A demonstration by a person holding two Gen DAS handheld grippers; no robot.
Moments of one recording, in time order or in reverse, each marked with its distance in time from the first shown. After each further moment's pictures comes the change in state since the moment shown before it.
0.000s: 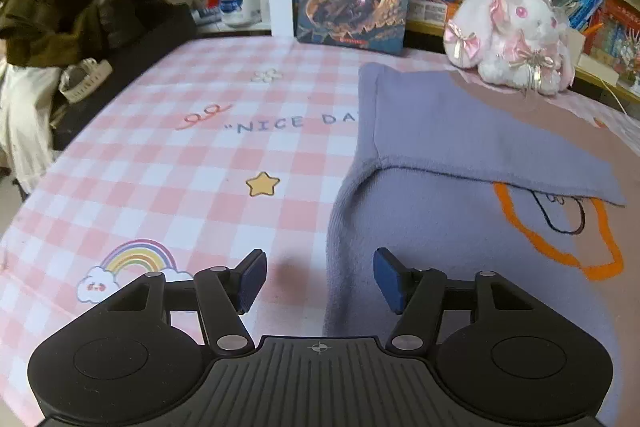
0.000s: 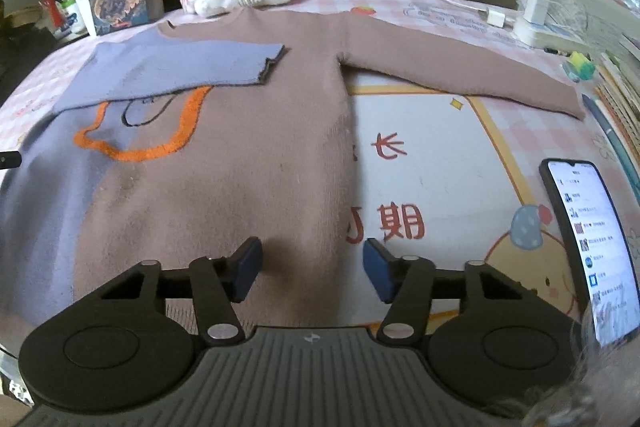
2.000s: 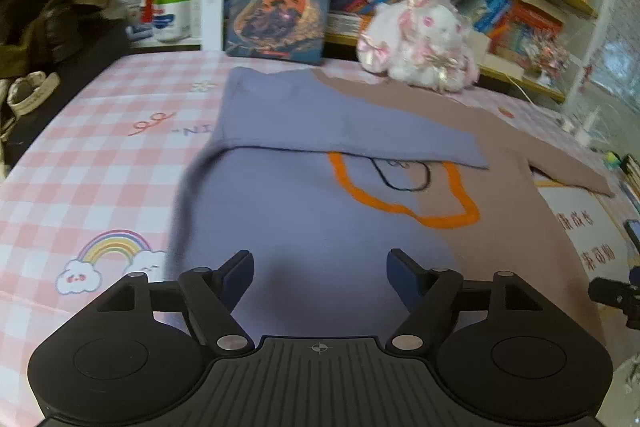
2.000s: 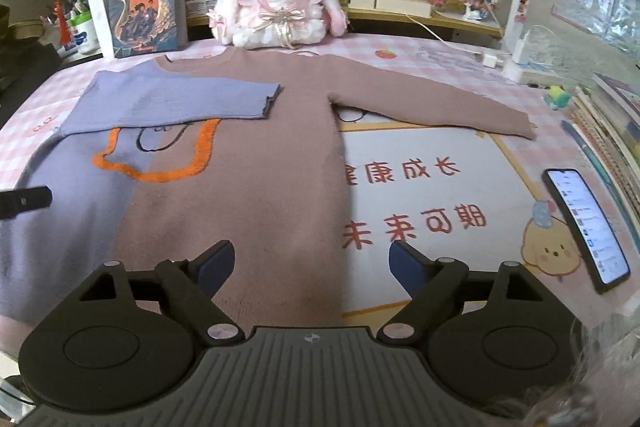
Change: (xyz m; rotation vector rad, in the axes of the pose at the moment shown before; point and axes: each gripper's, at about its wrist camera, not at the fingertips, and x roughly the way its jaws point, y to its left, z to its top) left arm -0.049 0.017 -0.024 0.101 -0.059 -0.269; right arm -0.040 0.115 -0.019 0.025 -0.110 -0.125
